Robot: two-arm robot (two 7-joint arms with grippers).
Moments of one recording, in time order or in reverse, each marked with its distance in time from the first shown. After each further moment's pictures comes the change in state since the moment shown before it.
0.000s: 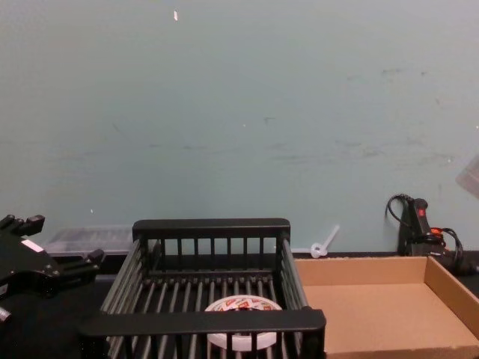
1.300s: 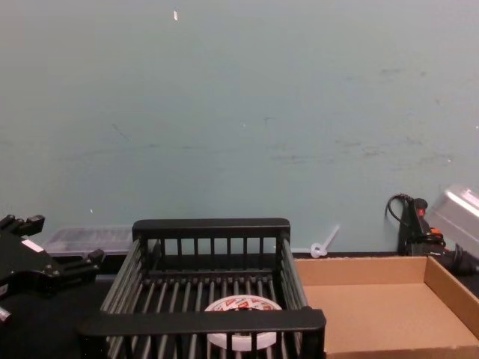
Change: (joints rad) left arm 0.000 0.000 0.000 0.000 0.000 0.000 0.000; right arm 0.065 -0.018 -0.083 0.070 -0.014 0.027 0.038
